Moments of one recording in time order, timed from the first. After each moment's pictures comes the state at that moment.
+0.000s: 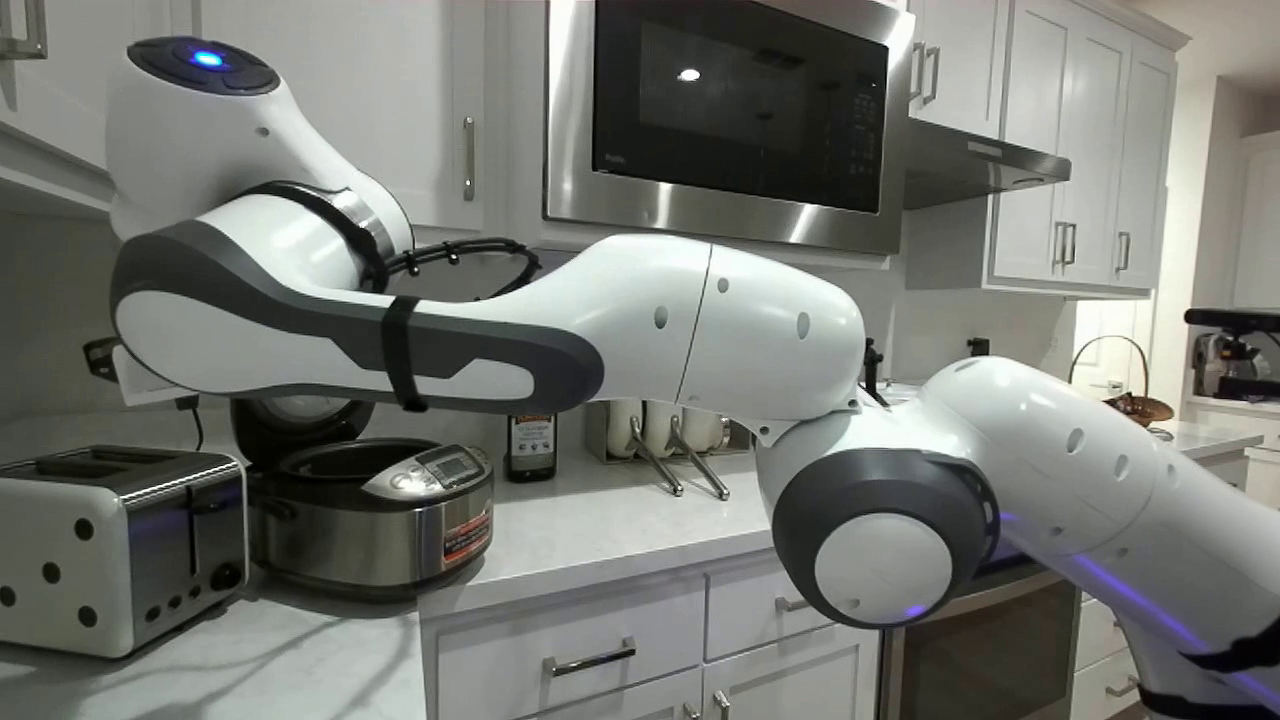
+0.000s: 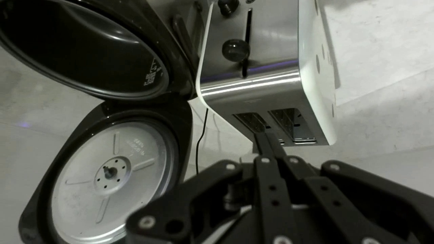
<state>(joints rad) 0.95 1.04 -0.24 -0.36 -0.37 2.03 0.62</state>
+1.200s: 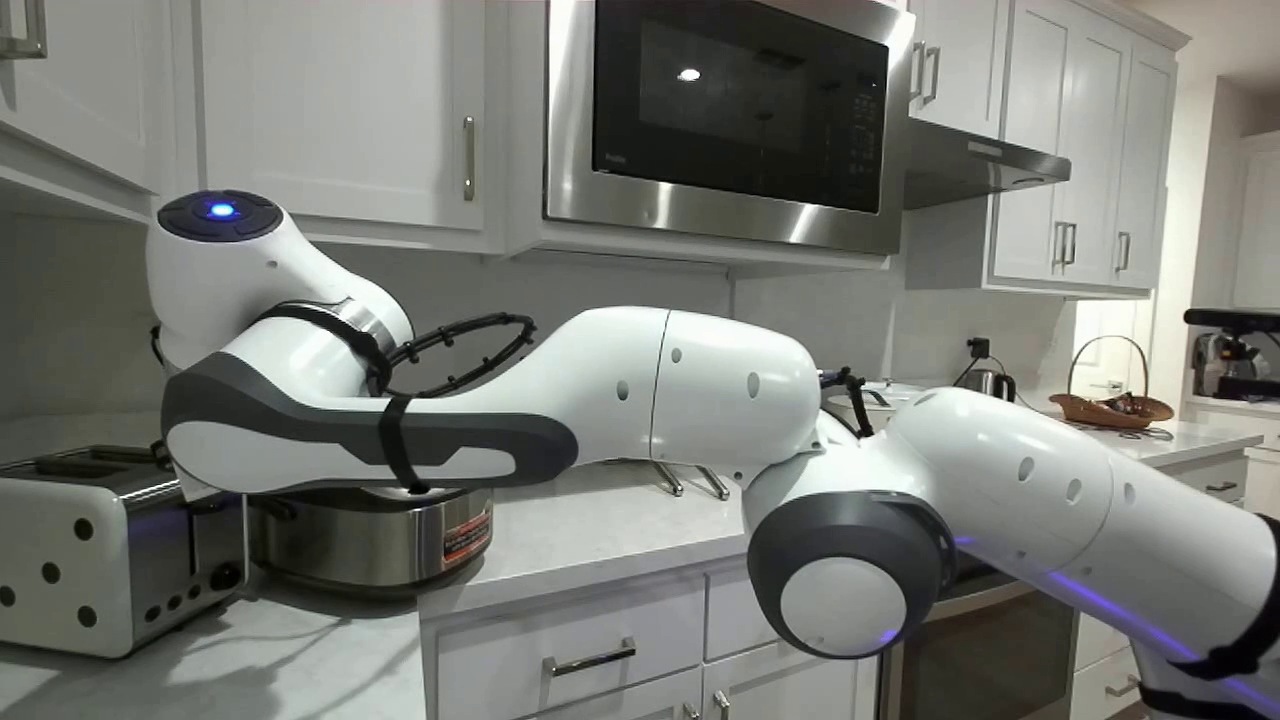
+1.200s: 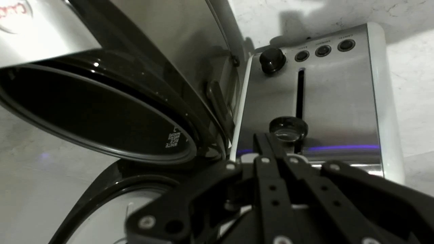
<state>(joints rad) 0.88 1.14 -0.25 -0.36 -0.36 2.03 0.62</state>
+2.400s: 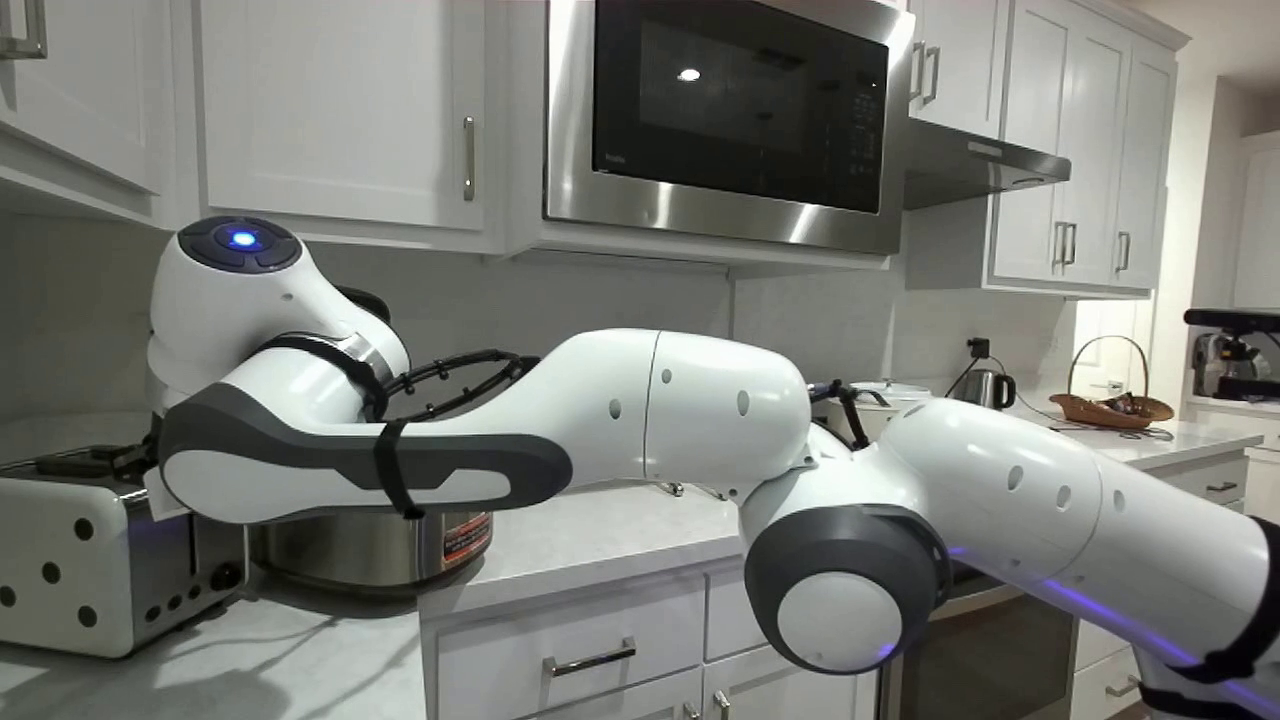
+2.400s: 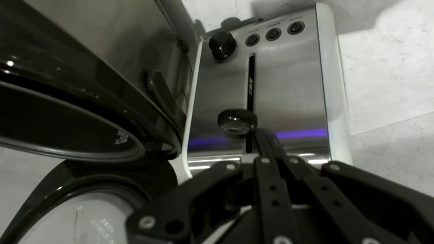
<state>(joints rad) 0.87 1.17 -0.22 -0.36 -0.32 2.20 0.62</state>
